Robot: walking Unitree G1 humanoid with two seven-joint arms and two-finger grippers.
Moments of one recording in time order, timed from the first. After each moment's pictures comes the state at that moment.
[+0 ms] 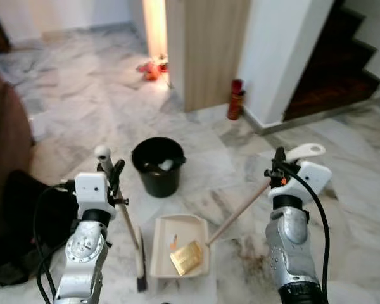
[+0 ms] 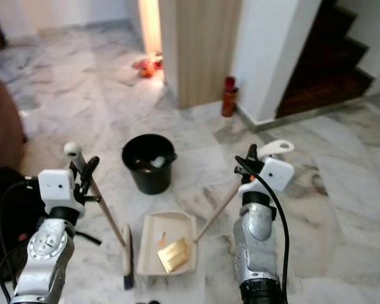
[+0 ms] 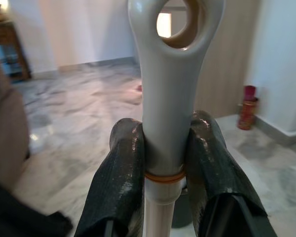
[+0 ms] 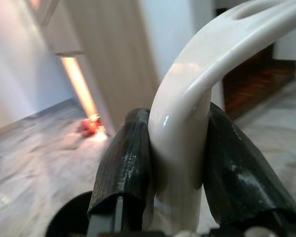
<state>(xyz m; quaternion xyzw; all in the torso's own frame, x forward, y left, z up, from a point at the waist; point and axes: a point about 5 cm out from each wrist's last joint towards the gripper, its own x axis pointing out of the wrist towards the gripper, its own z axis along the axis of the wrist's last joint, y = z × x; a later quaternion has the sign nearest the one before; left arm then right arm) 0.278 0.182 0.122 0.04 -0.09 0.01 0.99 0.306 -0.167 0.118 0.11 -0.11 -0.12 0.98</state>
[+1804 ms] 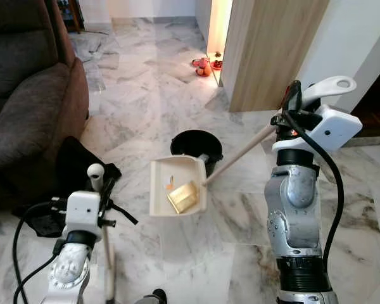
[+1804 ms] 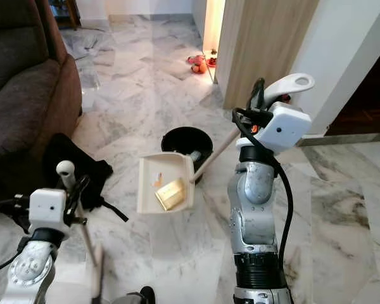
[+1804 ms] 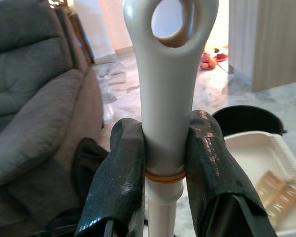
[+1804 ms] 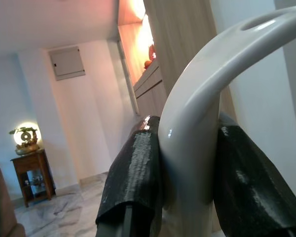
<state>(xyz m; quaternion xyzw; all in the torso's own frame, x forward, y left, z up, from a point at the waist) 0.235 0.211 0.108 0.13 -0.06 0.03 0.99 0.316 -0.142 0.230 0.10 -0.28 -0.08 0.95</state>
